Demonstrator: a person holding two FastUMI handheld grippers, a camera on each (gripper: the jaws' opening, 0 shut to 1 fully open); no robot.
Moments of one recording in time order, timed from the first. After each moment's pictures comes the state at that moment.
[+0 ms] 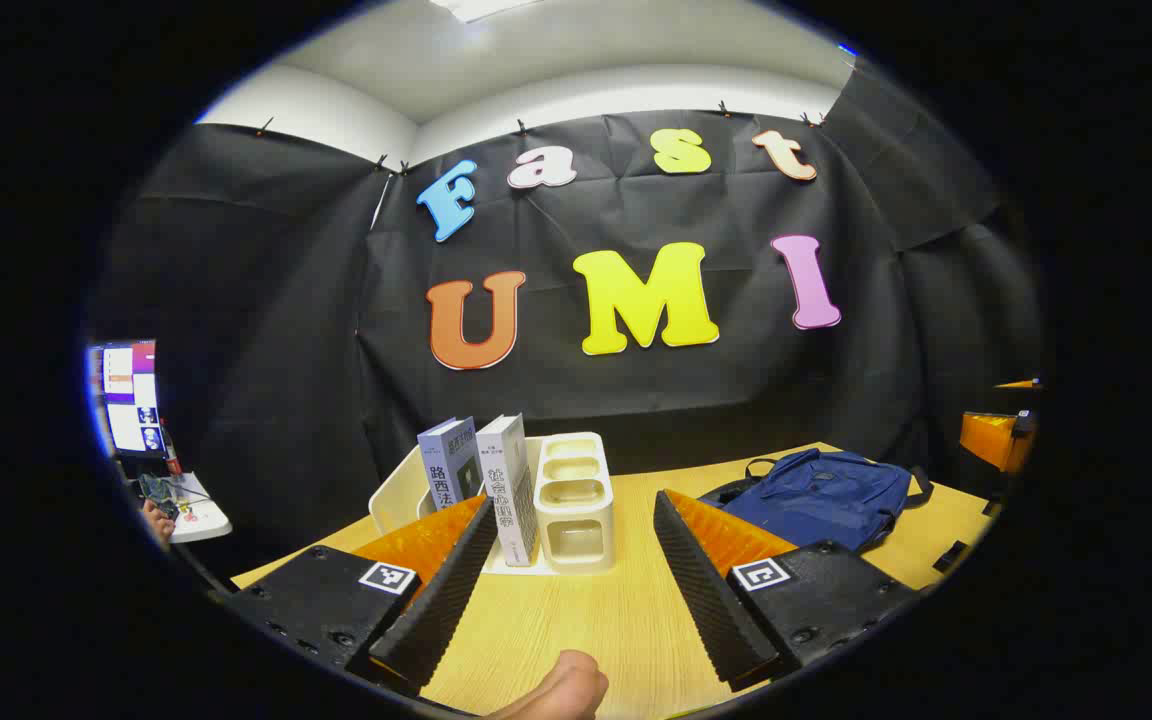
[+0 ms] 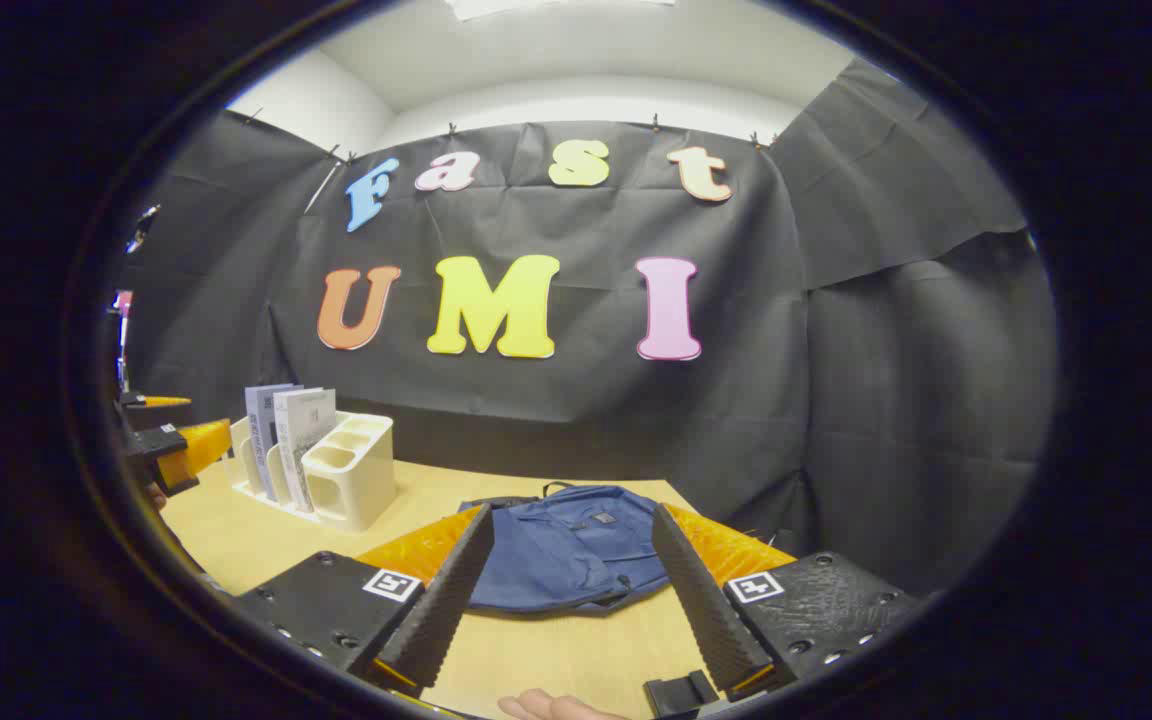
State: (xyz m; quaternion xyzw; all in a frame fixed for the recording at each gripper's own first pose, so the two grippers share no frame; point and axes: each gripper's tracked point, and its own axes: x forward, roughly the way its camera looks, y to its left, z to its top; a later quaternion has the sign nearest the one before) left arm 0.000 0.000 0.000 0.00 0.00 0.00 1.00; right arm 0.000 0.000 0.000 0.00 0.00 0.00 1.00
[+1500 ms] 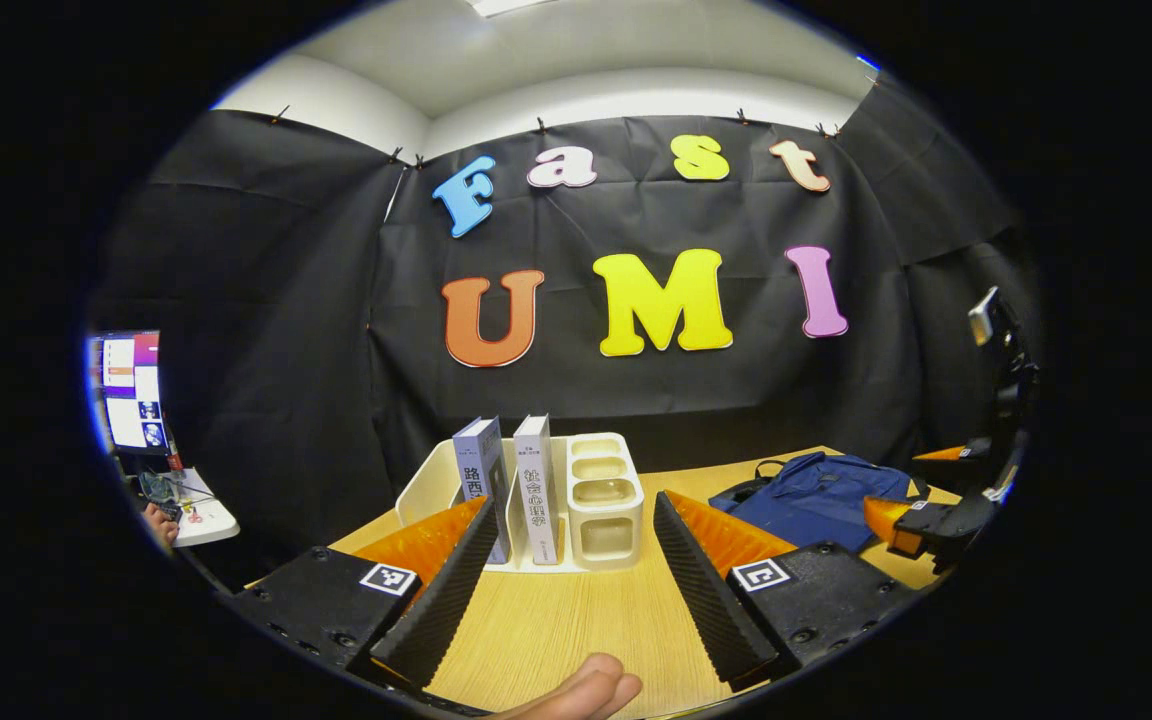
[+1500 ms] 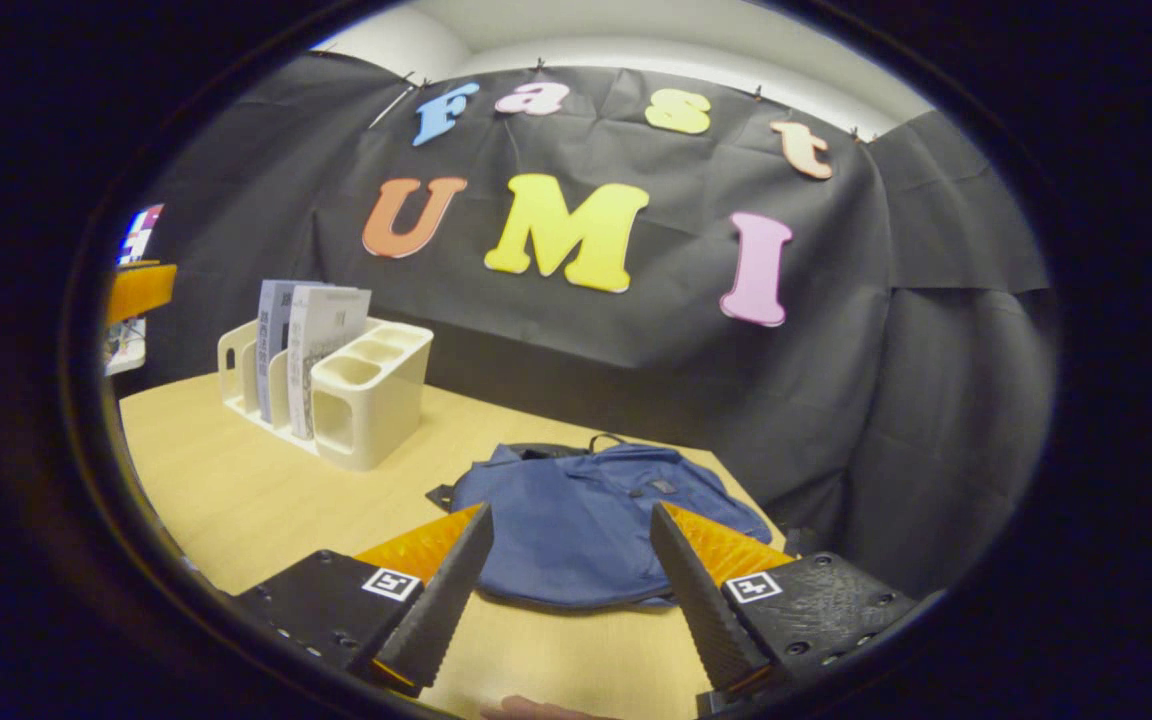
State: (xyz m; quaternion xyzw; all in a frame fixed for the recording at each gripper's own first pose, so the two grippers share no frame) left arm -0.007 0.050 -0.005 -0.02 0.01 0.00 1.00; right arm 0.090 0.087 -0.078 -0.10 0.10 0.04 0.99
